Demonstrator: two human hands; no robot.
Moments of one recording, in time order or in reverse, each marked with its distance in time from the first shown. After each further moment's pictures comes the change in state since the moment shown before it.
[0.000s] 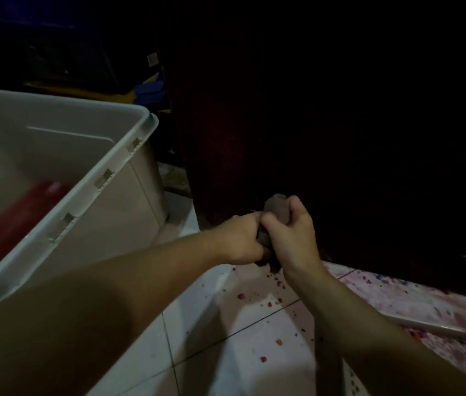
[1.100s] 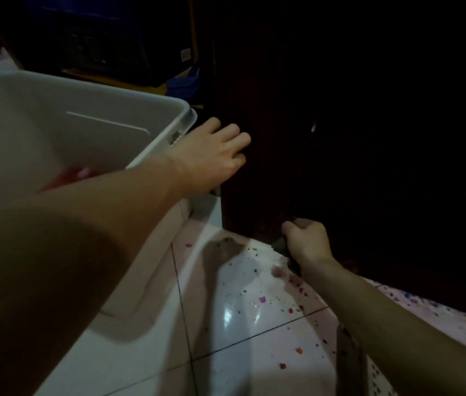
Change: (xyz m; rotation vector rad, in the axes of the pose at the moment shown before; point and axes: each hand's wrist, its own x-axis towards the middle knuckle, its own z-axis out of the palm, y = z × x) left_hand -0.025 -0.036 -0.126 1.571 0.521 0.375; right_hand 0.027 0.028 0.020 -0.254 -0.013 0.352
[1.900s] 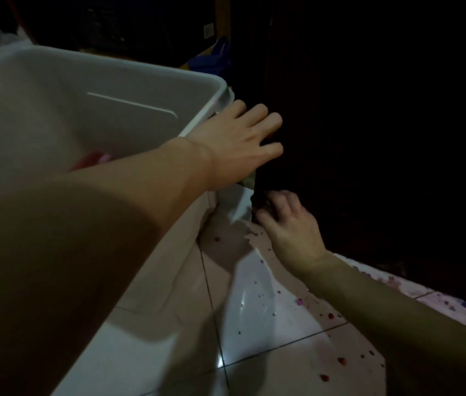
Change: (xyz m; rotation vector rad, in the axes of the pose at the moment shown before) left_hand -0.014 -0.009 0.020 -0.059 -0.063 0.024; right_hand 0.025 0.016 0.070 -1.004 0.106 -1.357
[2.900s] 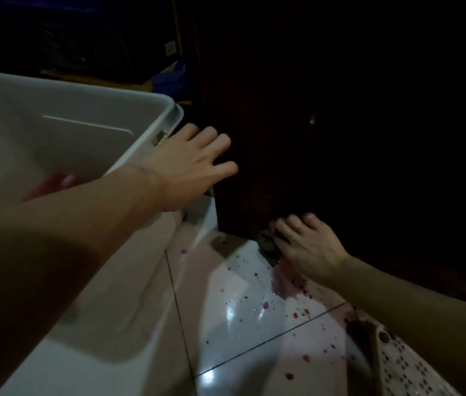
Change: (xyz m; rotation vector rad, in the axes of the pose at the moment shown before) left_hand 0.003 0.008 0.006 0.045 0.063 -0.007; right_hand -0.049 0.069 -0.045 -0.448 -0.490 -0.201
